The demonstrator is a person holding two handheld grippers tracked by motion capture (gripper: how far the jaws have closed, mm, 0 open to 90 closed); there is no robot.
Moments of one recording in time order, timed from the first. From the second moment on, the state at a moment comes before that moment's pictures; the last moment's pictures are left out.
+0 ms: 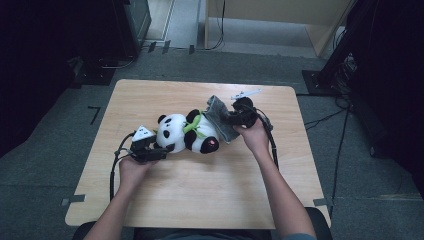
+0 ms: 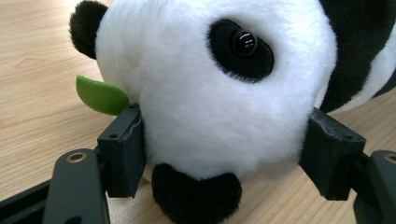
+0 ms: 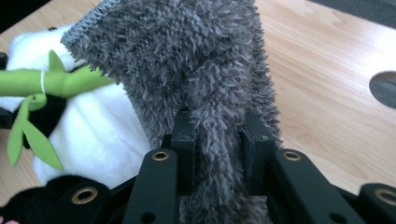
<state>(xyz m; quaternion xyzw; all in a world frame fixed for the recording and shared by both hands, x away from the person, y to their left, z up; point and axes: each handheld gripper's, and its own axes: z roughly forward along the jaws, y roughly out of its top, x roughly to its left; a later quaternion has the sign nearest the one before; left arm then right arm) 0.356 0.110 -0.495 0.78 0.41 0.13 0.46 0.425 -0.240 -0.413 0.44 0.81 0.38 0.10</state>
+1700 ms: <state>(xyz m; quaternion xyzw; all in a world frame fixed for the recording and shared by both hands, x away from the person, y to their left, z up) 0.355 0.110 -0.495 0.78 0.41 0.13 0.46 0.397 -0.222 -0.433 0.39 0.83 0.40 0.06</state>
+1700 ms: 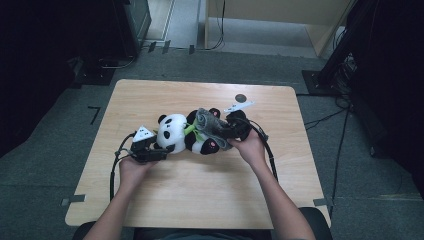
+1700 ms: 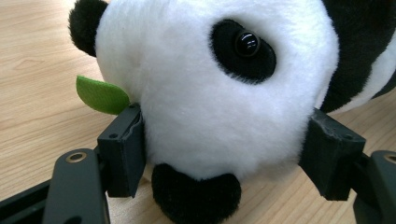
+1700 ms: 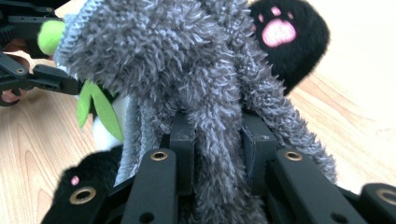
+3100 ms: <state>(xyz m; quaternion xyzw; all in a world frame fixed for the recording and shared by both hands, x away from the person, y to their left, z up) 0.356 0.111 -0.496 0.77 0.41 0.13 0.46 0.412 -0.187 -0.402 0.34 0.83 0.42 0.08</state>
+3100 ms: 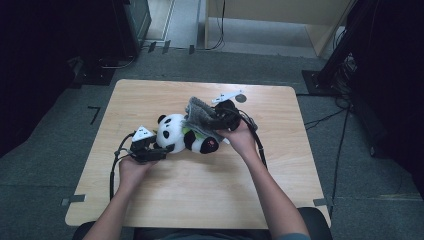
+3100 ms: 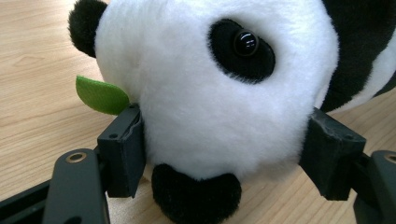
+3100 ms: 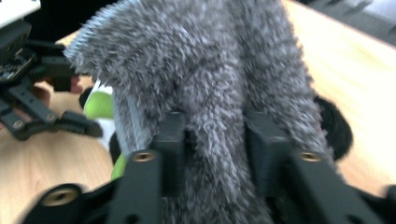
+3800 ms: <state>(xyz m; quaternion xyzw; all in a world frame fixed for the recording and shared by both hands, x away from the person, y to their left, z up) 0.356 0.112 -0.497 0.77 0.41 0.12 0.46 0.401 -0.204 -0.424 0.36 0.83 0.41 0.09</state>
